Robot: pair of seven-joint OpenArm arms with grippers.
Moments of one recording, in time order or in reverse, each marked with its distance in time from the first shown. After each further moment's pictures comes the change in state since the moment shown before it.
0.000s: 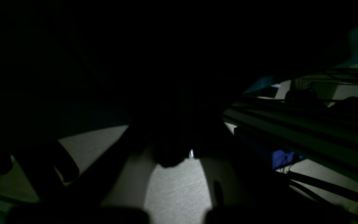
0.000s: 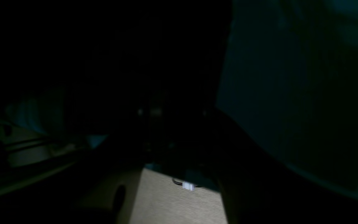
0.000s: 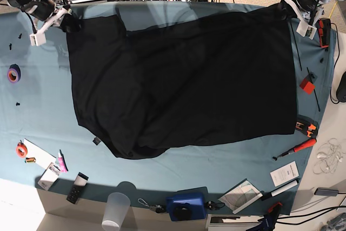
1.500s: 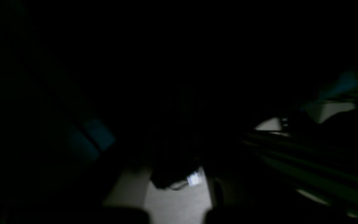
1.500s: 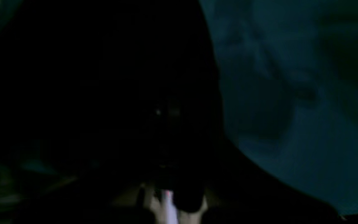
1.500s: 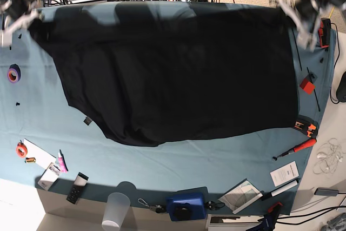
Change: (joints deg) left arm -8.7 0.2 0.0 0.0 -1.9 0.0 1.5; right arm 5.1 1.3 16.0 6.7 5.0 -0.2 -8.9
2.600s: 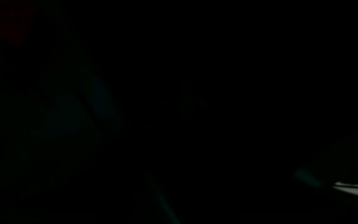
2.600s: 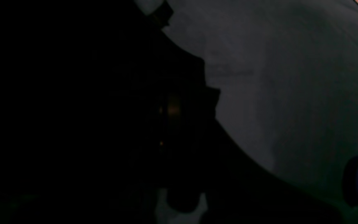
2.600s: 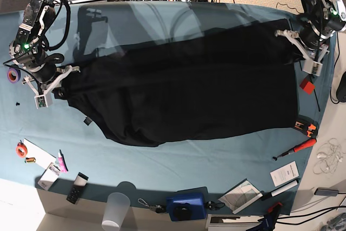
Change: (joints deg) left arm -9.6 0.3 0.0 -11.4 14.7 -4.2 -16.5; right arm 15.8 1.9 -31.5 -0.1 -42.1 -8.3 26.6
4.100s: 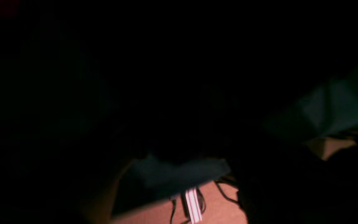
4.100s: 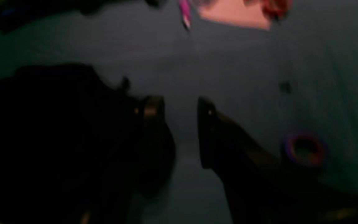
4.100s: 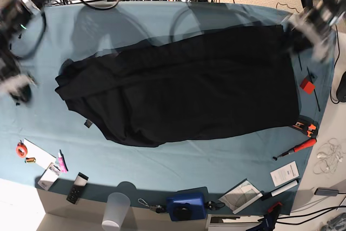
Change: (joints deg) left arm 10.2 -0.2 -8.7 9.7 -21.0 0.2 12.3; right arm 7.2 0.4 27.0 0.7 22.9 5.2 -18.4
